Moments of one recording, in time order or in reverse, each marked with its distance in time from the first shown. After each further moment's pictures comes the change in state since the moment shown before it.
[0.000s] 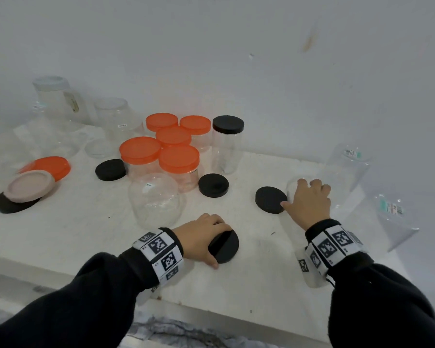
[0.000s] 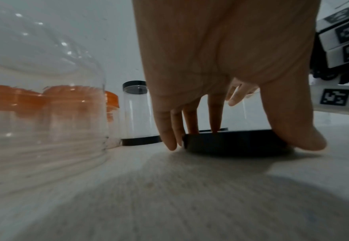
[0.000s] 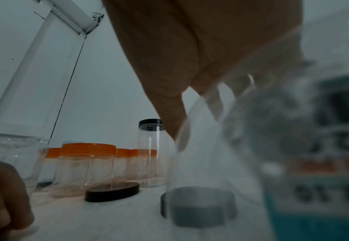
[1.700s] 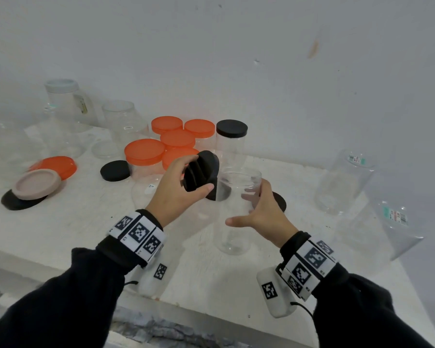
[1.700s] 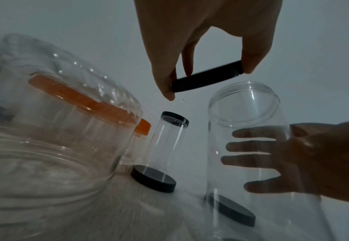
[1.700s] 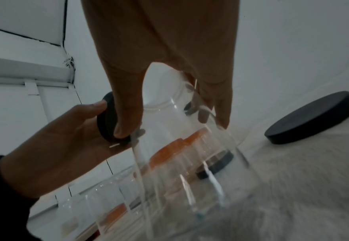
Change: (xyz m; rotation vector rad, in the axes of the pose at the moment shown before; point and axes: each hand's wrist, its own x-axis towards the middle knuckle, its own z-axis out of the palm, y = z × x) left_hand -0.018 -0.015 -0.050 -0.715 0.944 -0.027; right_hand -0.038 -0.056 0.006 1.077 -0.327 -0.296
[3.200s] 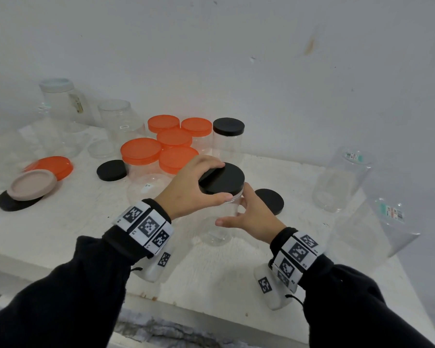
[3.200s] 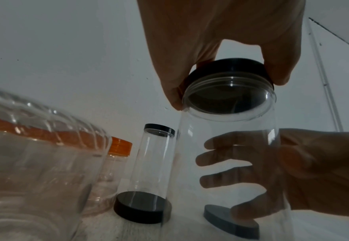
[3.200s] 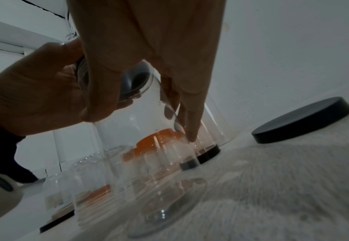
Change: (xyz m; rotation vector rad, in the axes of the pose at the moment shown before) left_hand 0.013 0.018 0.012 0.219 -0.236 0.219; right_hand 0.004 0.004 0.007 0.012 -0.170 -0.054
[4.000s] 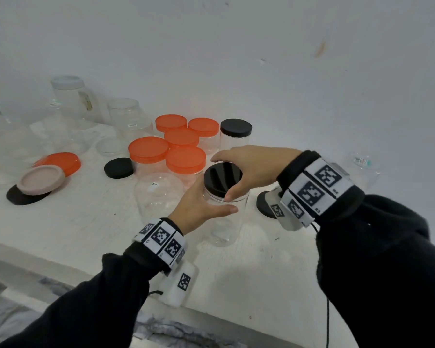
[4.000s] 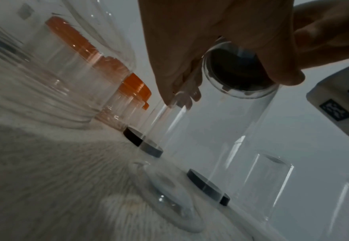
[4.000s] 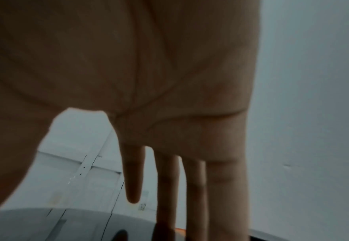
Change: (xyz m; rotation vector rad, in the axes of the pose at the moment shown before) left_hand -0.019 -0.014 0.030 -0.412 0.060 -0.281; right_hand 0.032 -0.127 -0.026 -1.085 -0.423 -0.130
